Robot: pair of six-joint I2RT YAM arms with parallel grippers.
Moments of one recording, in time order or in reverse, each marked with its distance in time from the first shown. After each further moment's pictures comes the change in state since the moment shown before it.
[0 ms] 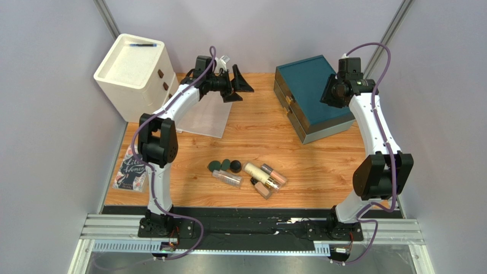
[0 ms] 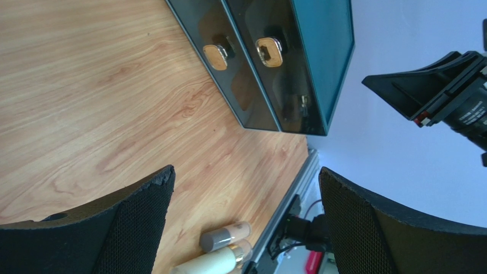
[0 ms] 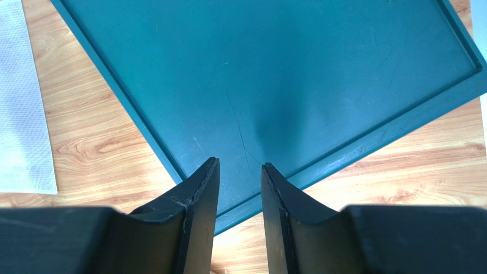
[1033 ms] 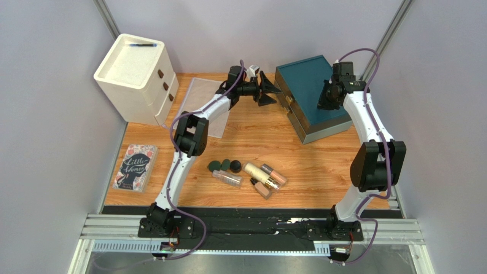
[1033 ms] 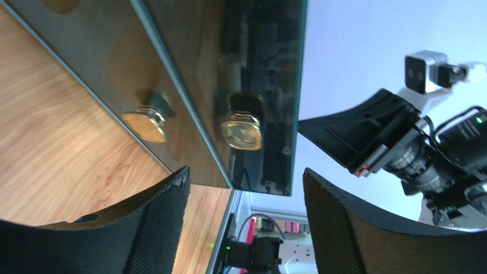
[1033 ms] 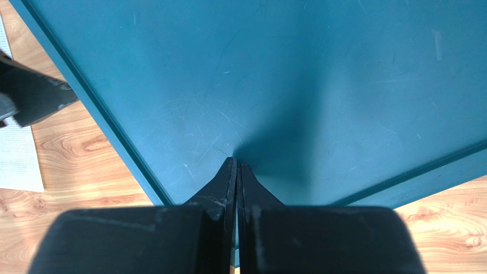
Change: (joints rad) left arm -0.153 0.506 0.391 0.472 0.128 -0.551; right arm -0.005 0.094 -0.043 0.066 -0.053 -0.011
